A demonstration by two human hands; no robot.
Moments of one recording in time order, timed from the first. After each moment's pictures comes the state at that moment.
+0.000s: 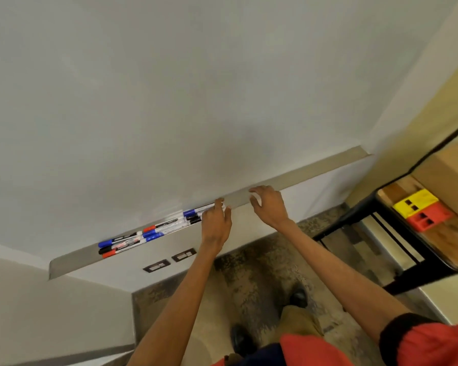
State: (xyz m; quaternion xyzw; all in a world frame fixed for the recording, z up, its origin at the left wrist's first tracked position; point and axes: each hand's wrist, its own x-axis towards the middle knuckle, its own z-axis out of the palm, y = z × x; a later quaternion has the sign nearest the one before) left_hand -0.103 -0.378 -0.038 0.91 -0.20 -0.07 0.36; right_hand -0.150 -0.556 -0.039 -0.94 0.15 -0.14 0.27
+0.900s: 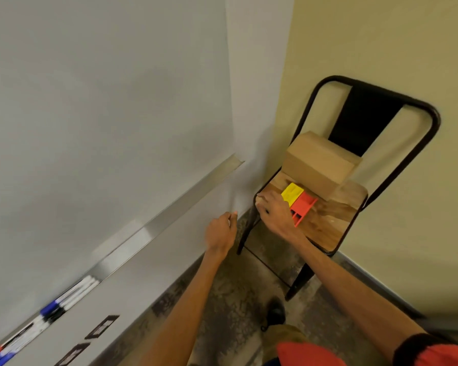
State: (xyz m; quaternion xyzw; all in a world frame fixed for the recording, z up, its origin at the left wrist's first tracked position) left_hand -0.244 -0.739 -0.036 0.87 -0.37 -0.14 0.28; right_hand -0.359 -0.884 -0.044 -0.87 0.37 -0.17 0.27
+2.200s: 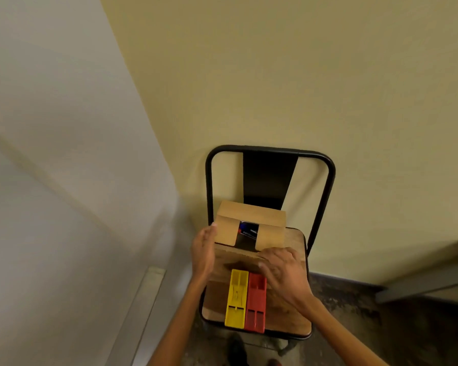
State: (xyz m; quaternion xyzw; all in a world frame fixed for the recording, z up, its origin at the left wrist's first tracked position) left_hand -0.226 -1.044 0.007 0.66 -0.39 -0.43 0.49; right_hand -0.445 -1.017 -0.034 -0.78 0.53 -0.29 0.14
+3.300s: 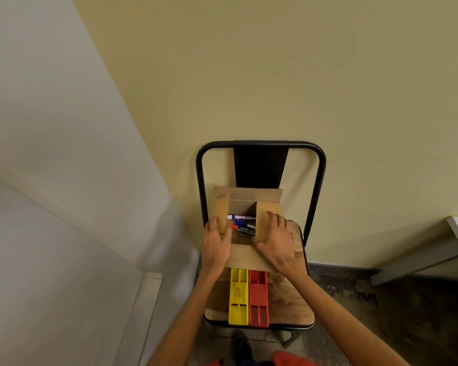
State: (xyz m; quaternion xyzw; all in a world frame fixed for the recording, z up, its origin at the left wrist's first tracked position) left_hand -0.243 -1.074 -0.025 0.73 -0.56 -0.29 0.28; right_hand -0.416 -1.075 -0.029 -0.62 0.72 -0.19 0.23
